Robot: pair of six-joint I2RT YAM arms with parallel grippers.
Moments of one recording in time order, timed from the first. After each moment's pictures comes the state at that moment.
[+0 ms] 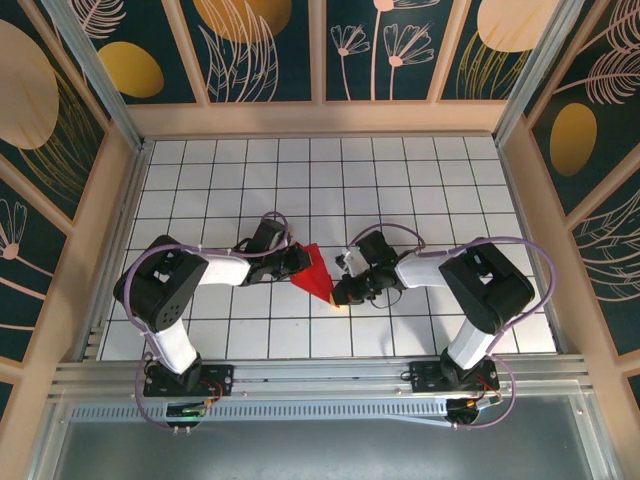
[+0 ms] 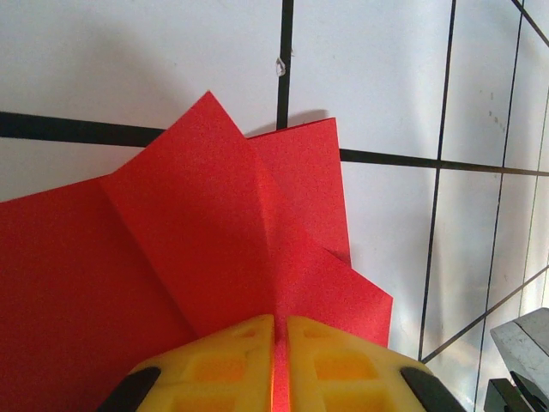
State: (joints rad) left arm -0.60 1.77 0.71 0.23 0.33 -0.93; right arm 0.66 1.68 0.65 -0.08 -0.73 0.44
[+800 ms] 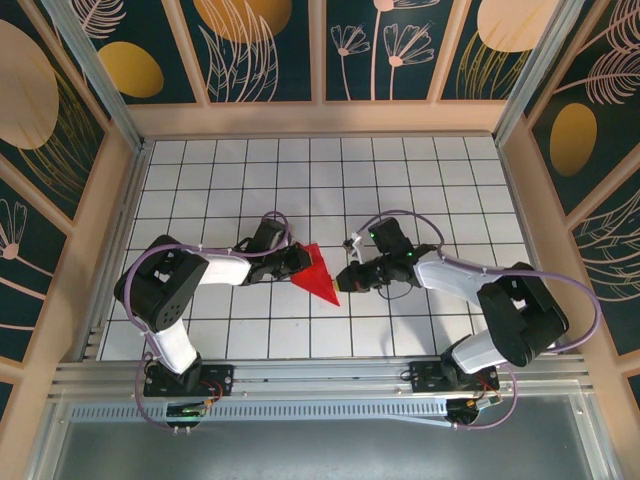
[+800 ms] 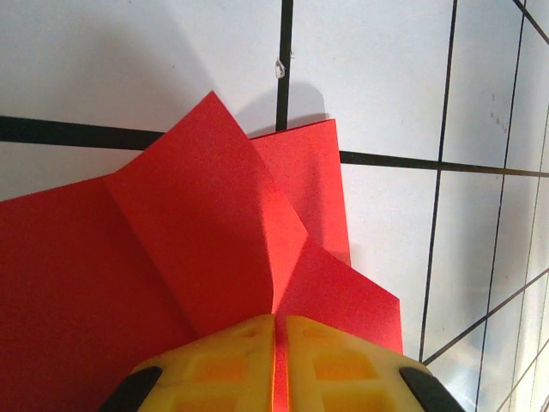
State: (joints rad) left arm -0.60 1.77 0.71 0.22 0.33 -0.93; right arm 0.61 1.46 0.69 -0.18 -0.77 0.47
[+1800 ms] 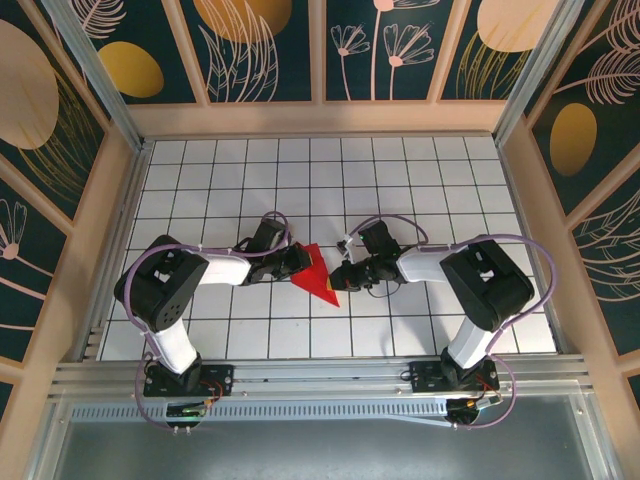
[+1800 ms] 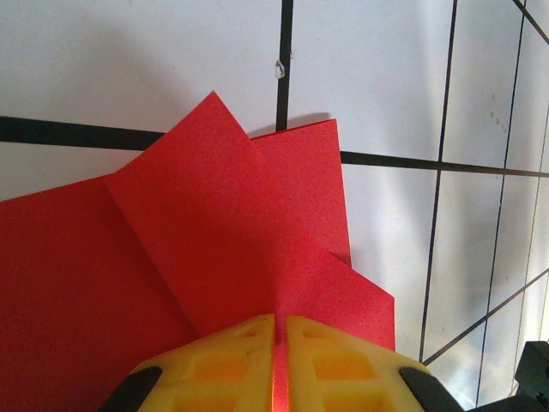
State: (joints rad) left arm -0.60 1.77 0.71 0.22 0.33 -0.93; right arm 0.62 1.70 0.69 0.02 -0.75 0.52
